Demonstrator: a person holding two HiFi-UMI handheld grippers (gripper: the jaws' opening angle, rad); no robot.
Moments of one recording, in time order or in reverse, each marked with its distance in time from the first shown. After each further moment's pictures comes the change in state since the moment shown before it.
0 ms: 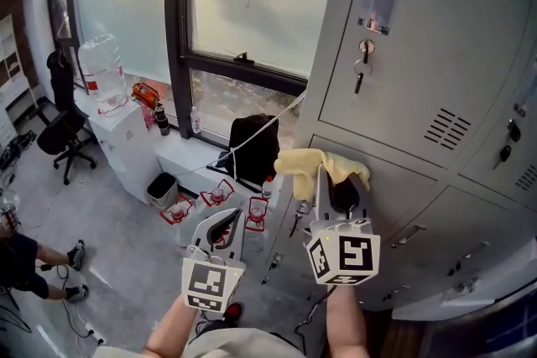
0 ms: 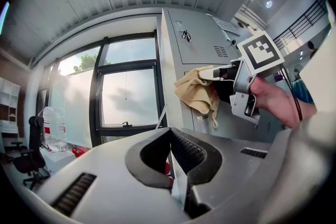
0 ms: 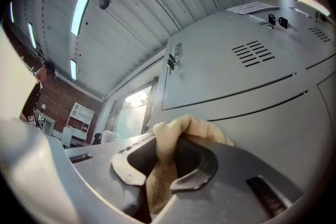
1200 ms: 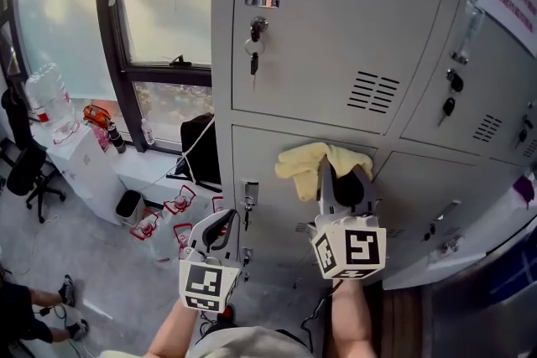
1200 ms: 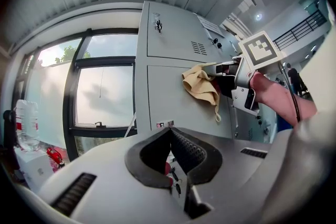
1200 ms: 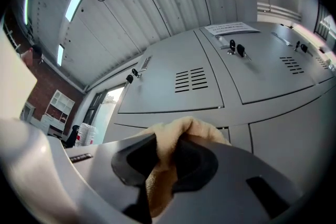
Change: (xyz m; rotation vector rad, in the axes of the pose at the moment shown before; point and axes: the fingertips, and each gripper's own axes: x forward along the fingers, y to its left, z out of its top) left arm 0.042 -0.095 0.005 -0.003 -0.014 -0.202; right arm -0.071 -0.112 0.019 -0.077 0.010 -0.222
